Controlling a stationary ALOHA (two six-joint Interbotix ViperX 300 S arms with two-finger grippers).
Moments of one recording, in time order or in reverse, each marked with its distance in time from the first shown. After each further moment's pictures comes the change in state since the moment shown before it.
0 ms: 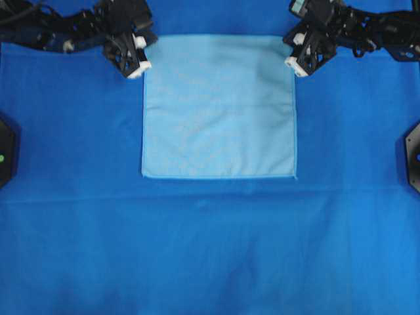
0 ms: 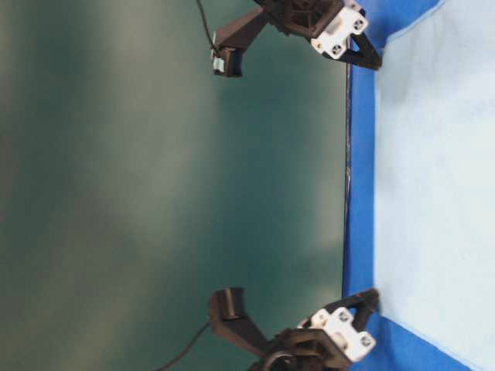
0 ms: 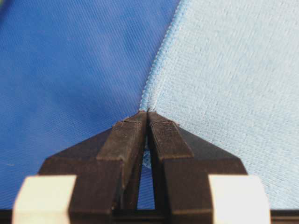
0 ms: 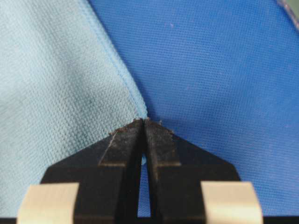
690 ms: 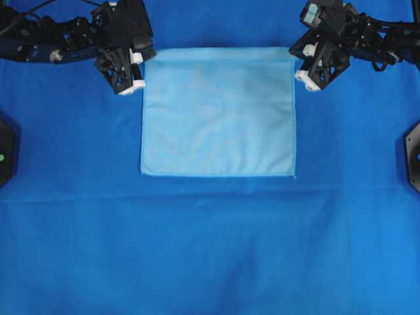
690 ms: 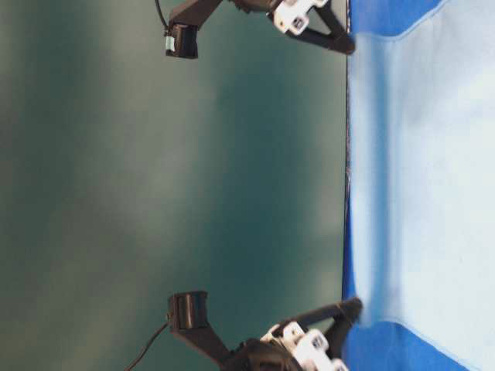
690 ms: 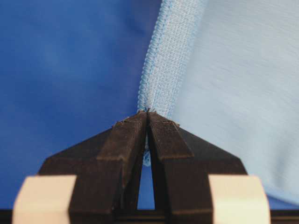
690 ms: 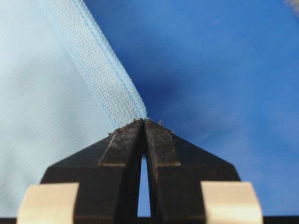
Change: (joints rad) left arm -0.146 -0.173 0.044 0.002 0.181 0.026; right arm 0.144 -0.210 0.086 0.021 0.112 0.048
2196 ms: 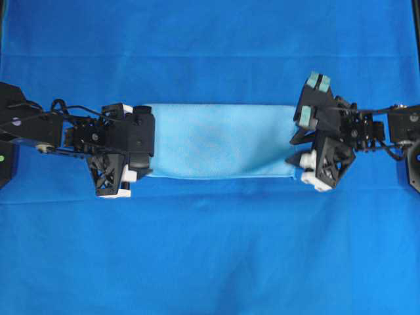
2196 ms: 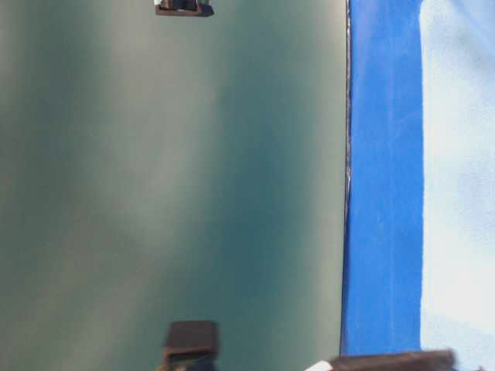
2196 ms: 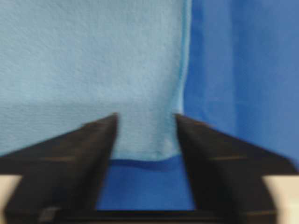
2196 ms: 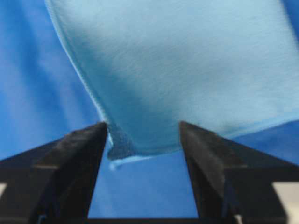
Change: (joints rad) left arm -0.502 -0.092 0.074 -0.005 0.087 -0.261; right arm 0.545 -0.106 0.074 0.008 0.126 0.397
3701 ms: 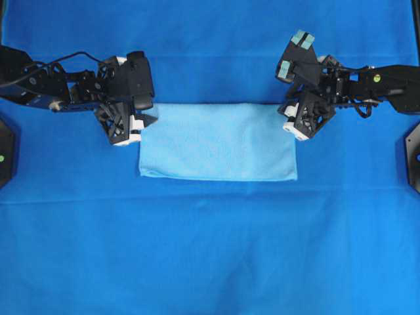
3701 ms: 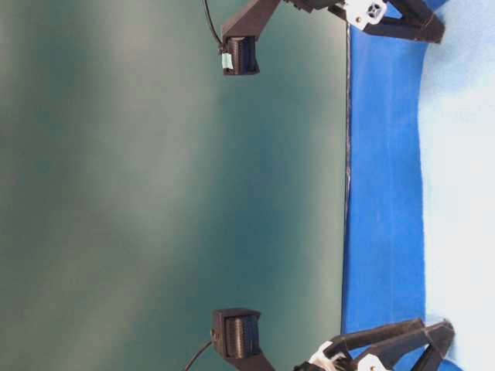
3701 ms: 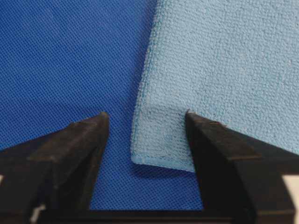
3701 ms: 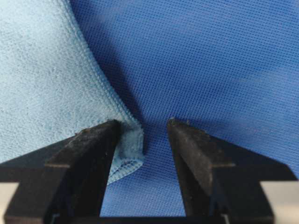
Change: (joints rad) left arm 0.302 0.152 0.035 0.000 -0.215 0.140; right arm -0.324 0.232 -0.067 -0.190 -0.057 -0.009
